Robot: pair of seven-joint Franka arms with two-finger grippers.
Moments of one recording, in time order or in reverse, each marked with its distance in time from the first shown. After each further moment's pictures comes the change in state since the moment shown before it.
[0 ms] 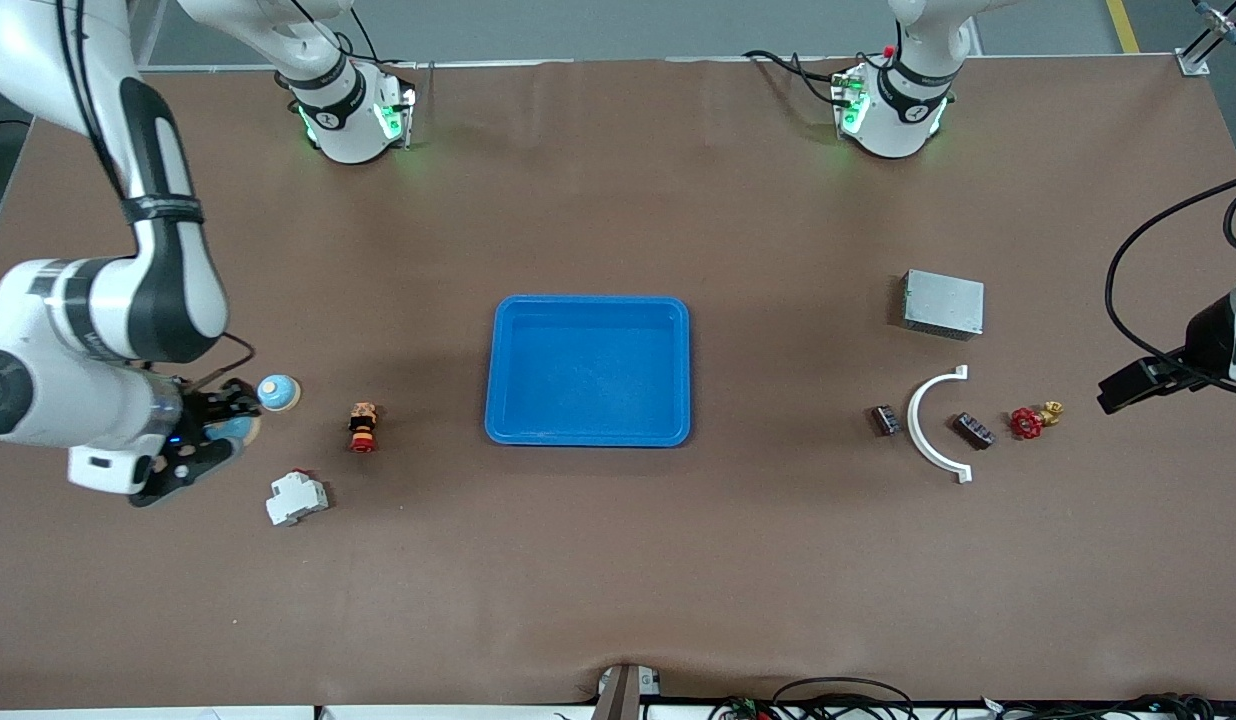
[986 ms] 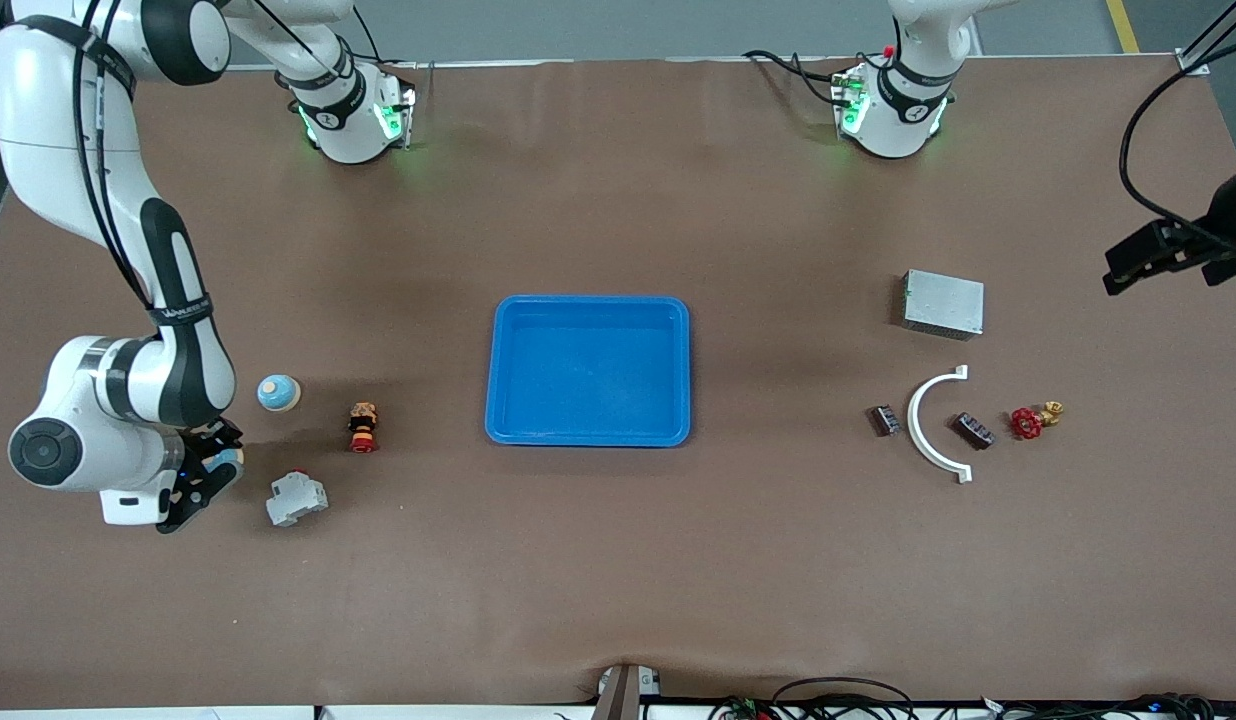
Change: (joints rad) left arm -0.007 -0.189 -0.007 -0.003 -0.098 -0.256 0.136; right arm -0.092 0.256 0.004 0.008 -0.056 0.236 -0.193
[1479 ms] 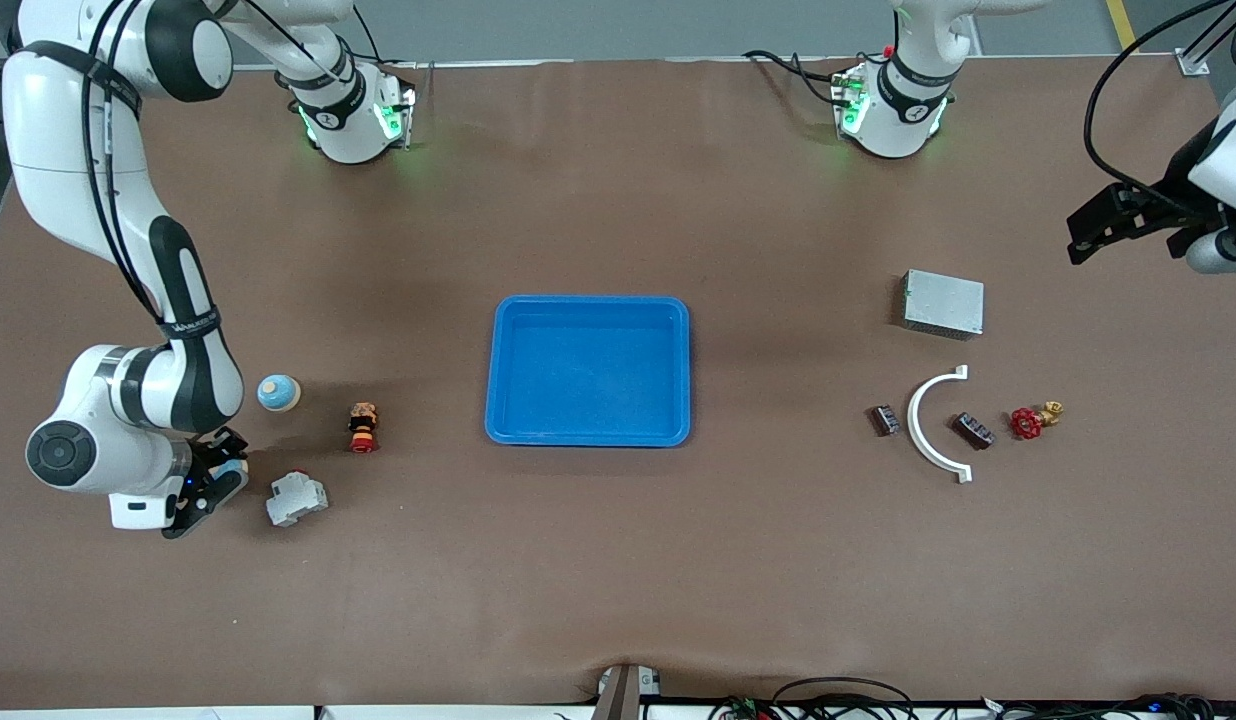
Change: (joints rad) left arm -0.339 -0.090 0.306 -0.096 -0.010 0.009 -0.004; right arm -0.018 0.047 0.000 0.001 0.006 0.081 -0.004
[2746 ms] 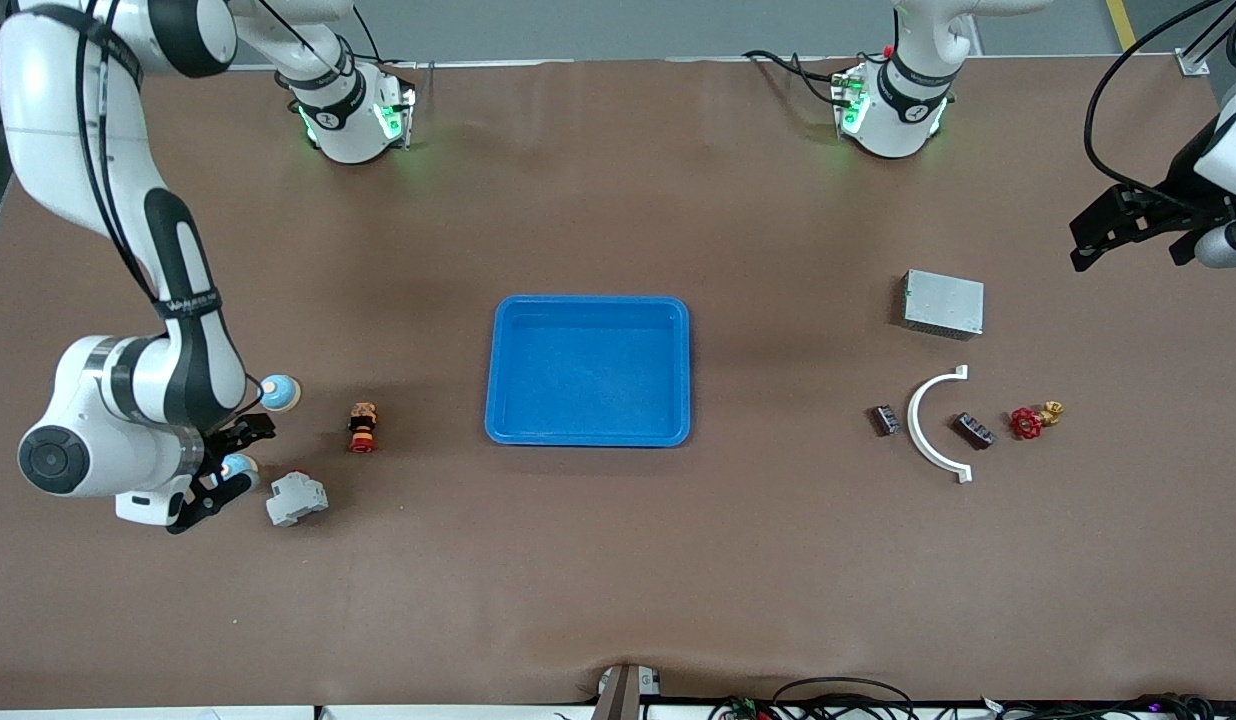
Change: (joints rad) left arm -0.002 -0.017 0.015 -0.042 -0.015 0.091 0.001; right arm 0.075 -0.136 0.034 0.000 0.067 -0.272 0.360
